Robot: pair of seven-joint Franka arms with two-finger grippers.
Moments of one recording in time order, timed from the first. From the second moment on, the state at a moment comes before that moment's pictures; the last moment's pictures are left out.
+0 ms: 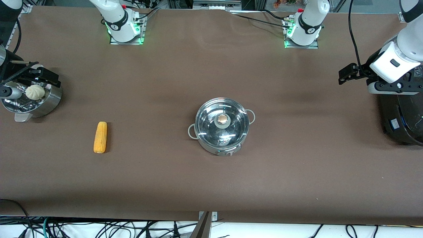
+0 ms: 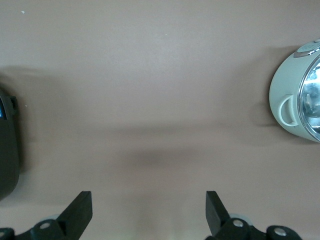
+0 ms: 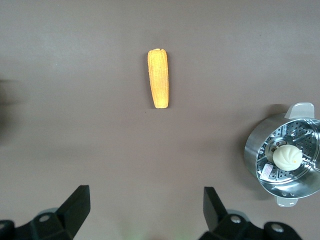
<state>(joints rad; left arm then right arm) -0.01 0.00 -0.07 -1.67 -0.01 1.56 -0.07 -0.08 0.10 0.09 -1.50 -0.04 1.51 0.04</state>
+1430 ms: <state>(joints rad) -0.54 0.53 -0.11 -1.25 -0.02 1.75 -0.60 -0.08 0.59 0.08 -1.53 -0.04 1.98 0.04</state>
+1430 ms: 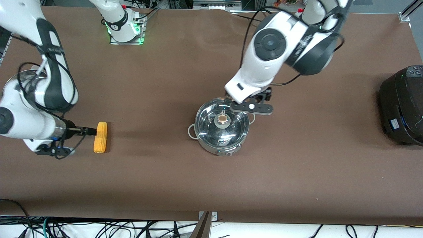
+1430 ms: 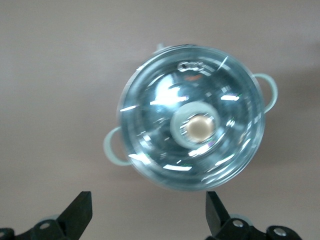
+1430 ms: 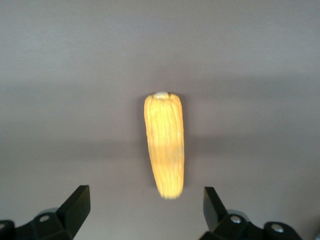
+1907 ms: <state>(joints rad) -0.60 0.67 -0.11 -1.25 -0.02 1.92 -0.69 -0.08 0.64 0.08 -1.69 -0.04 2.24 0.04</state>
